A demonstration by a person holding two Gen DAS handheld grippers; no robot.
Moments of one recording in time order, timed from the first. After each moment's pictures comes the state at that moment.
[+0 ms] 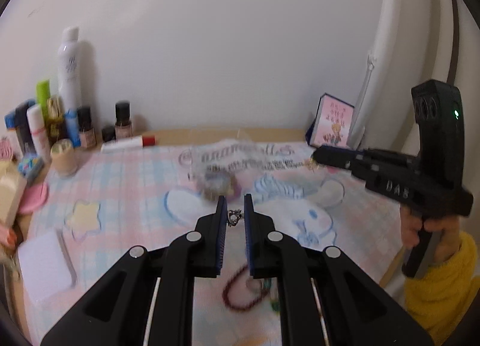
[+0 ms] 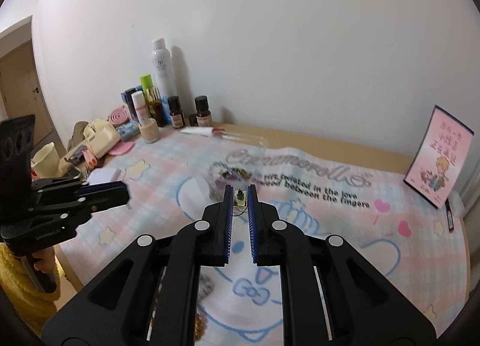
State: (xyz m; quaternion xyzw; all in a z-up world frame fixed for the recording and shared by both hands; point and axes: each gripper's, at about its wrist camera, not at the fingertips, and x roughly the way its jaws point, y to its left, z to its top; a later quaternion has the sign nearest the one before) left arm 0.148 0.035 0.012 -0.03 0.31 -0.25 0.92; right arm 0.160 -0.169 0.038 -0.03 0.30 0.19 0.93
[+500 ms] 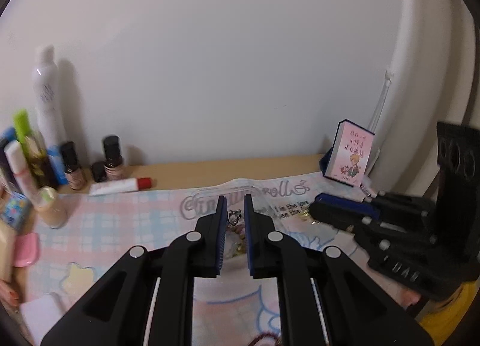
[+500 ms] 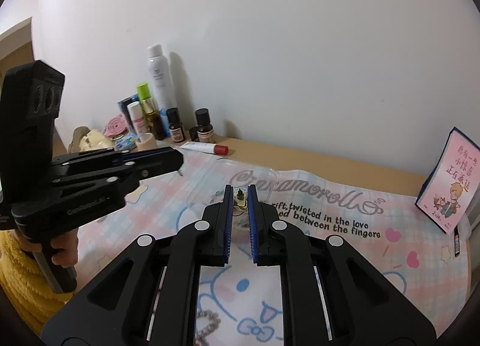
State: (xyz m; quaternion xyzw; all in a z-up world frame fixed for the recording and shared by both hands) left arm 0.240 0.017 0.033 -0.05 0.32 -0.24 0.91; right arm 0.207 -0.149 0.045 -0.03 0.31 0.19 0.93
